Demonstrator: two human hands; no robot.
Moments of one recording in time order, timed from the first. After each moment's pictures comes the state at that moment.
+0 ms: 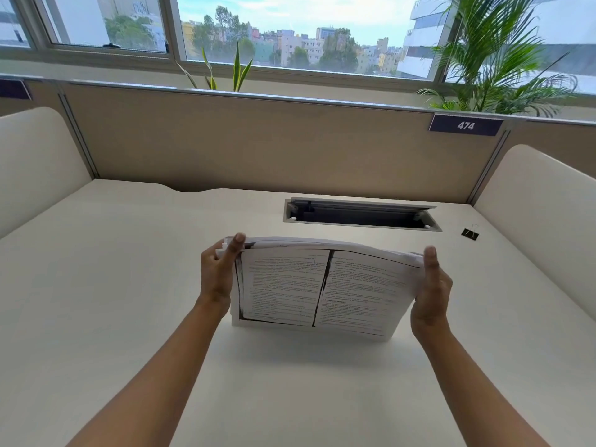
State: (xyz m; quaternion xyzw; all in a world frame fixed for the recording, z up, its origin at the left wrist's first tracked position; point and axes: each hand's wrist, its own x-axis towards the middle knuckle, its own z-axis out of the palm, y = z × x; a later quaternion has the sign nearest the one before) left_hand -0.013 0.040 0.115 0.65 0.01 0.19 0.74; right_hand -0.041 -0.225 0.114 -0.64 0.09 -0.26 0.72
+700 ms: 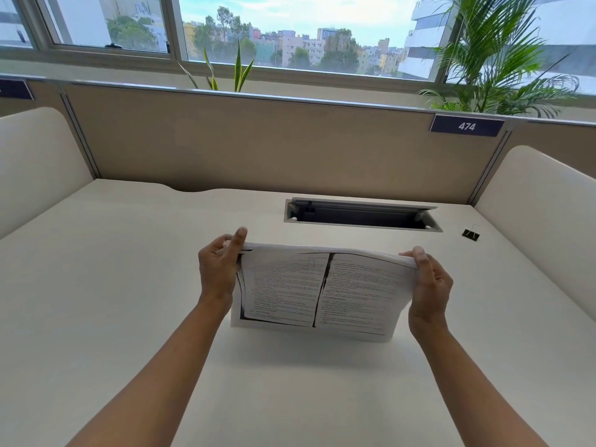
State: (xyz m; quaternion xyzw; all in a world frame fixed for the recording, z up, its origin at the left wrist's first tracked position) left_hand -0.003 0.038 0.105 0.67 0.04 0.26 0.70; right_hand -0.035 -0.225 0.109 -0.64 0.07 -0.29 0.70
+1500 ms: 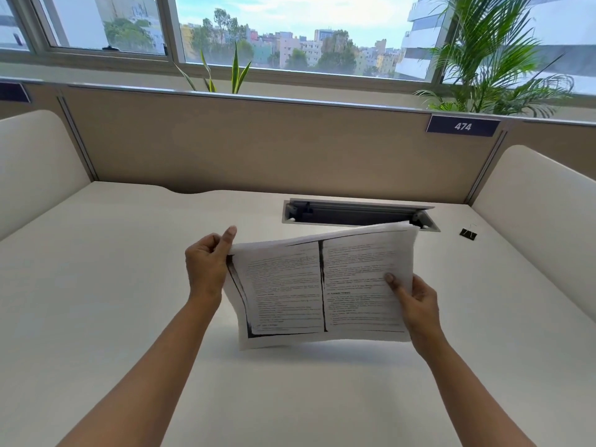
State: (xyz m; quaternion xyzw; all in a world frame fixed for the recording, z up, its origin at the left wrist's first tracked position) left_hand -0.002 0.049 0.111 0.69 0.08 0.27 0.67; right_hand -0.044 -0.241 0.078 -0.72 0.07 -0.16 0.67
